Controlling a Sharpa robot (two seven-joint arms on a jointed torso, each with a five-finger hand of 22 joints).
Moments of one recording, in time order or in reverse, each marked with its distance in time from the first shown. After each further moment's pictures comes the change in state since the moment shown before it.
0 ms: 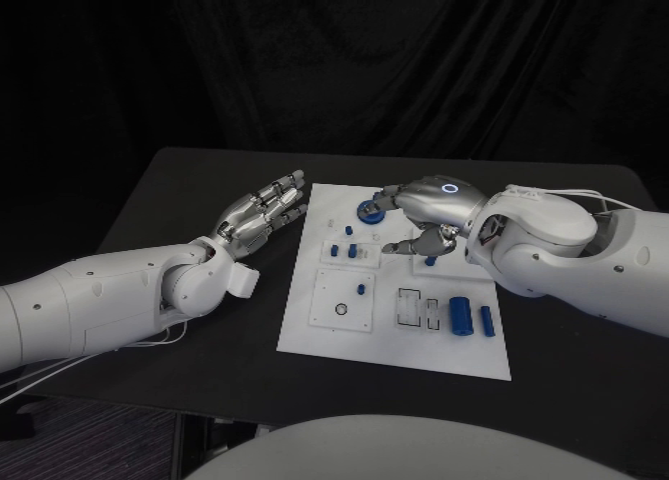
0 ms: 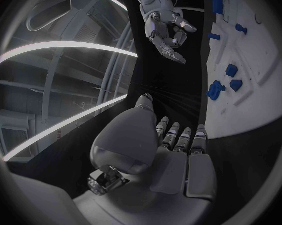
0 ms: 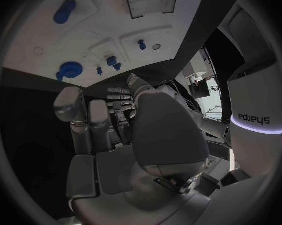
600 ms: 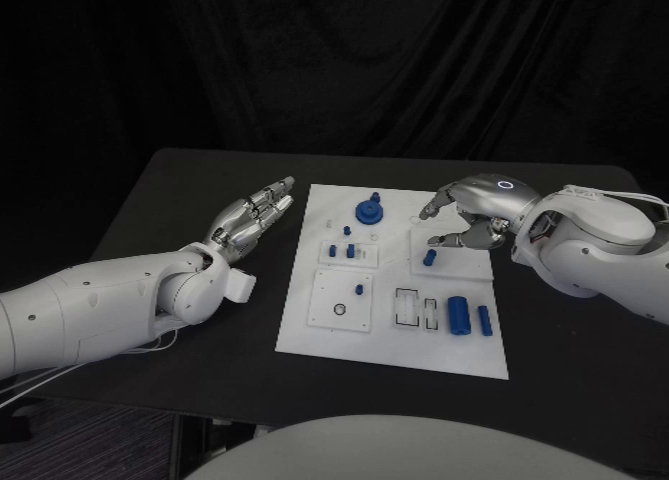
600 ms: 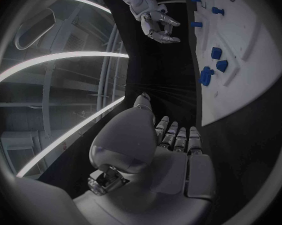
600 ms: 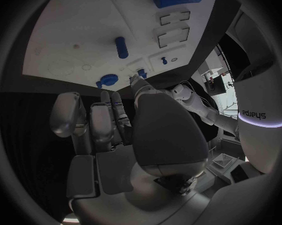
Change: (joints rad) left arm -0.019 -0.012 0.000 0.005 -0.070 -0.153 0.005; left_hand -0.034 -0.005 -0.025 -0.005 -0.027 0.031 0.017 0.000 0.002 -0.002 -0.061 0.008 0.000 -0.001 -0.099 0.000 -0.002 -0.055 -0.018 -0.158 -0.008 -0.061; right arm -0.024 -0.128 -0.003 -0.047 0.045 -0.014 0.009; right_hand -0.008 0.039 -0.032 0.029 -0.018 0.243 0.065 0.059 -0.003 0.276 -0.036 0.018 -0.075 0.065 -0.024 0.048 0.078 -0.017 0.073 -0.020 0.132 0.000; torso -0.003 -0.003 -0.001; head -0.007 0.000
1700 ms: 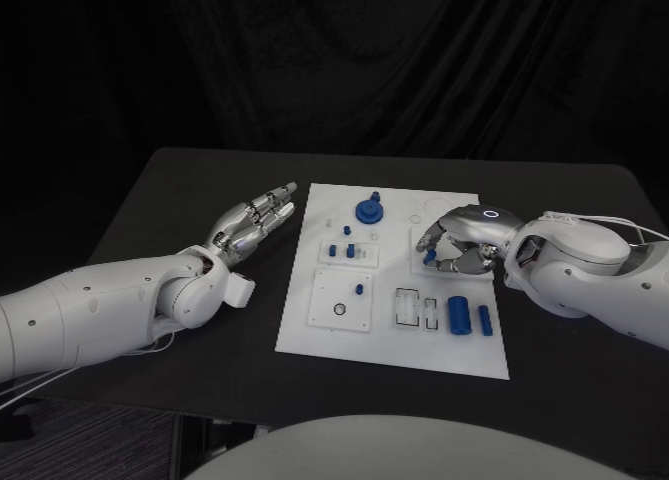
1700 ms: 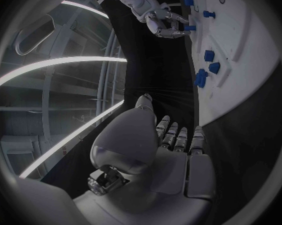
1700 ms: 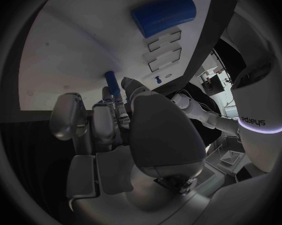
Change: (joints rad) left arm -0.009 -0.002 0.000 0.000 -0.047 -0.001 0.001; left_hand 0.034 0.014 0.009 0.003 0.041 0.004 0.012 0.000 0.000 -0.011 0.011 0.000 0.000 0.000 0.060 0.000 0.001 0.017 0.005 0.120 0.000 0.007; right arm -0.072 0.023 0.000 -0.021 0.006 0.066 -0.002; right_hand 0.037 0.023 0.055 -0.100 0.188 0.059 -0.012 -0.022 -0.025 0.178 -0.031 -0.105 -0.008 0.023 -0.023 -0.005 -0.003 0.000 0.016 -0.026 0.007 0.000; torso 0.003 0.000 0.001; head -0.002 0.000
